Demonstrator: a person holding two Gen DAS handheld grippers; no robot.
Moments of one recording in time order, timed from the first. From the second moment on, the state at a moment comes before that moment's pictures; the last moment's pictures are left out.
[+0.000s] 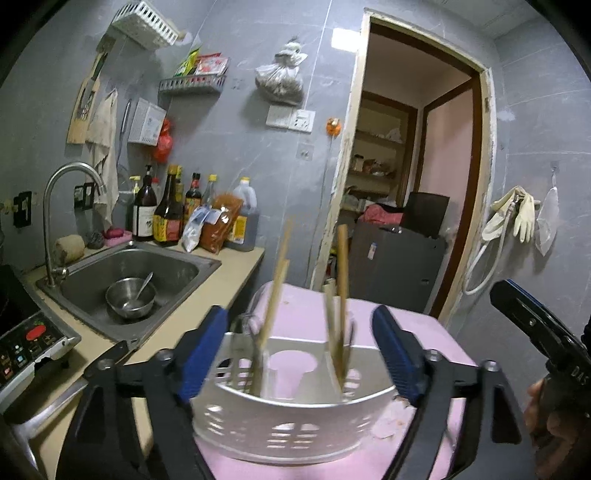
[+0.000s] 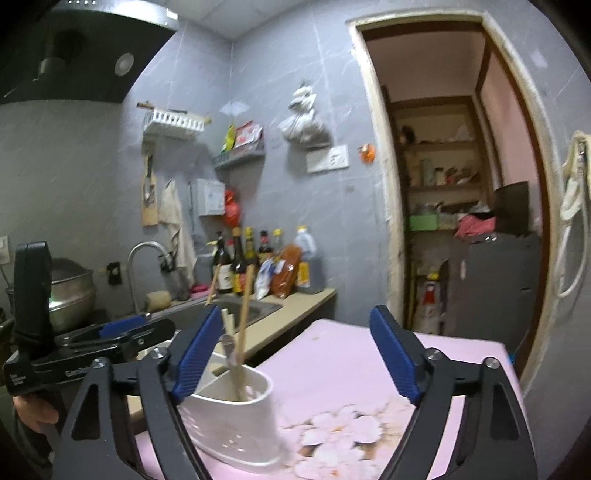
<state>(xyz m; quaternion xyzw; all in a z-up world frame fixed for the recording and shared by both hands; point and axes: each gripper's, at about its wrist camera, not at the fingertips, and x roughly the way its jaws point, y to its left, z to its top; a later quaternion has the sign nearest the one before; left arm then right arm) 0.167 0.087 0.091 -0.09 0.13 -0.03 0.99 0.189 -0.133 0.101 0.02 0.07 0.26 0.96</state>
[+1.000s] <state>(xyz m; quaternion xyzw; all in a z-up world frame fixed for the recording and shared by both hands) 0.175 -0.040 0.037 0.00 0.22 -0.10 0.97 0.180 -0.253 0.036 -0.04 0.18 0.16 0.97</state>
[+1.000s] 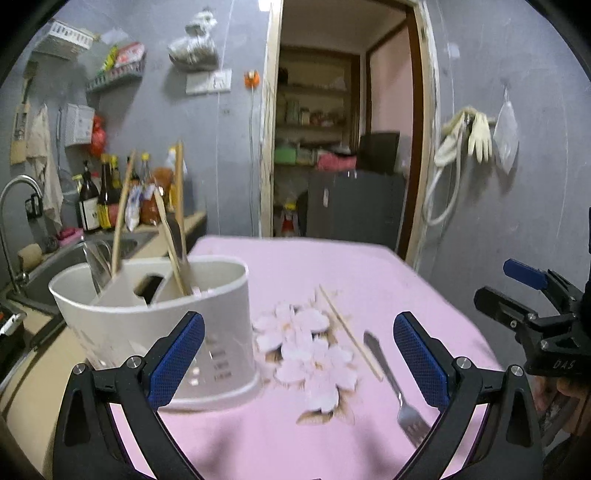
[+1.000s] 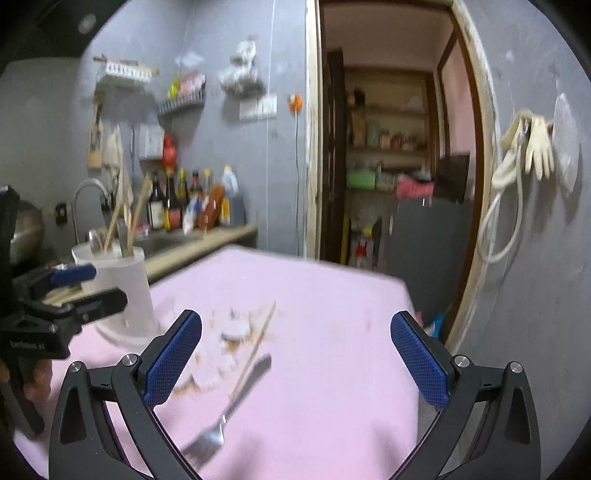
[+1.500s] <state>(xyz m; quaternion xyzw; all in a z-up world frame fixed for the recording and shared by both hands) 0.196 -0.030 -0.010 -0.03 0.36 -0.07 0.93 0.206 -0.214 -0.027 -0.10 0.39 0.24 0.89</state>
